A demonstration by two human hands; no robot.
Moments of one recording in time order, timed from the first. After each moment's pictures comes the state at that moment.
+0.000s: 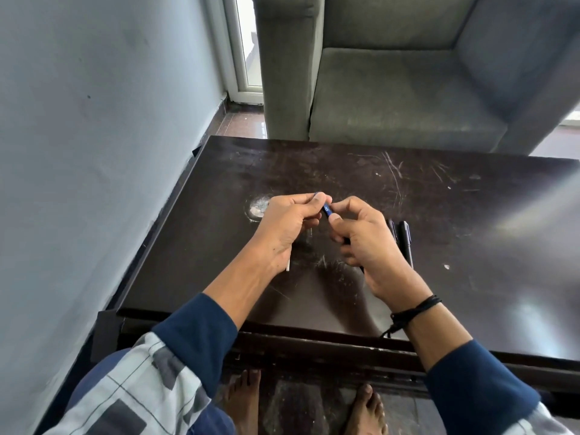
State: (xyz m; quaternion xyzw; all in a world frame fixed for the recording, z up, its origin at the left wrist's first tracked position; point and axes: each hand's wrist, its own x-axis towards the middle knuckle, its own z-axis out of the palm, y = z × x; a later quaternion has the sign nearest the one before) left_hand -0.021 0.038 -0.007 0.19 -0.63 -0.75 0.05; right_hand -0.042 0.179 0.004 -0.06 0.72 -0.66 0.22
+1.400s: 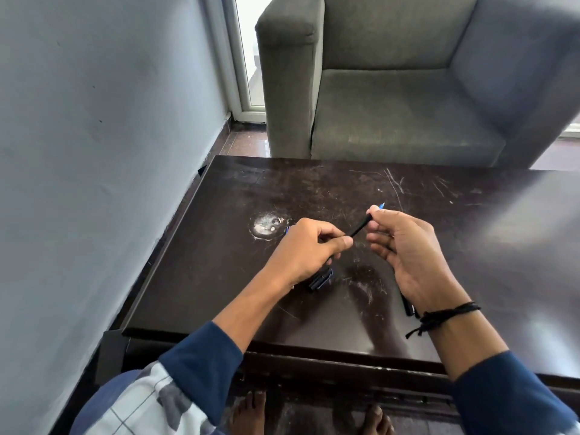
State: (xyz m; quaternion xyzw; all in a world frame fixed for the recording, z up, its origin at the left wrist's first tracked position) left_hand -0.014 0.045 -0.002 0.08 -0.83 -0.55 -0.01; right_hand -0.069 0.205 0.013 0.09 0.64 -0.75 0.14
